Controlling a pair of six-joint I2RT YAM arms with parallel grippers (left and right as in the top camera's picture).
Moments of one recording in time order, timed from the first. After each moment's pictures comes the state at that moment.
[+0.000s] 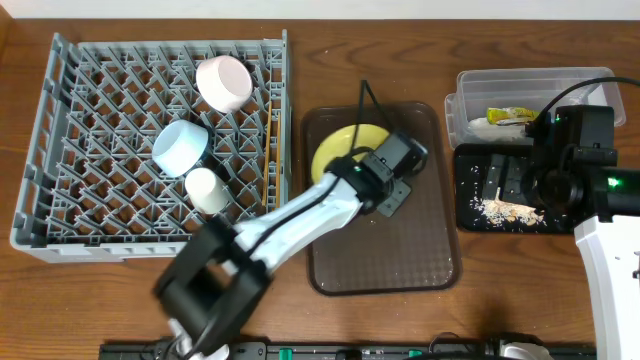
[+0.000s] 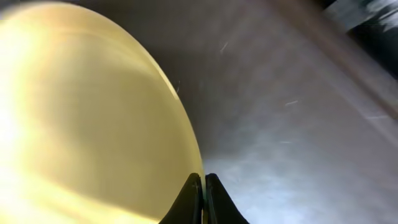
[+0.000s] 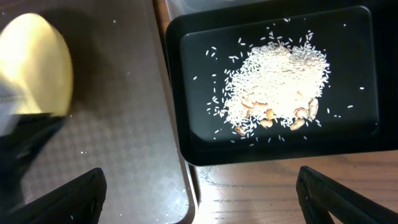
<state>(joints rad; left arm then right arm) -0.82 1.86 1.32 -0.50 -0.01 -0.09 -0.06 1.25 1.21 -1.12 -0.07 0.15</state>
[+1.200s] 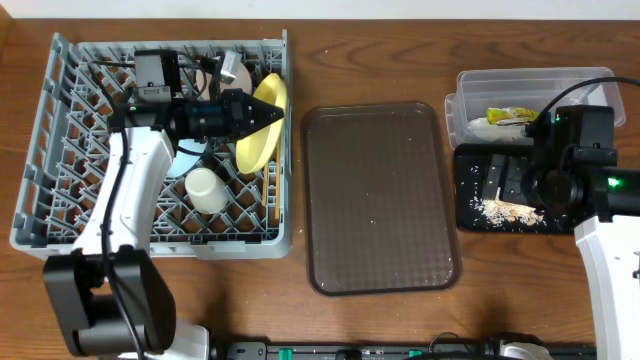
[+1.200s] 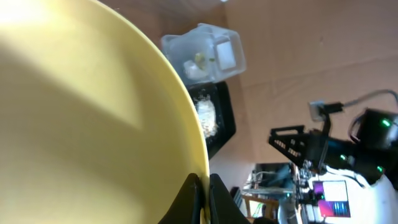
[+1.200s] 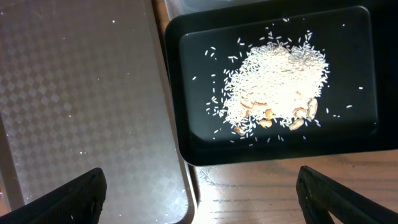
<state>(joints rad) 0.06 1.68 1.32 -0.64 1.15 -0.27 -0.06 1.25 1.21 -1.12 -0.07 0.15</state>
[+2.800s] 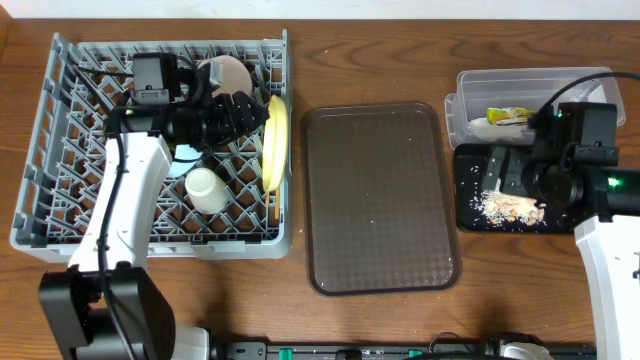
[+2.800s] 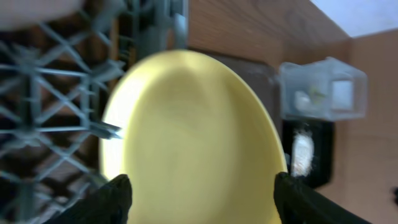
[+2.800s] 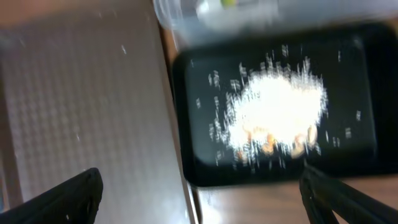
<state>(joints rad) 0.06 1.61 1.31 -0.74 0.63 -0.32 -0.06 1.25 1.21 -1.01 -0.08 0.15</state>
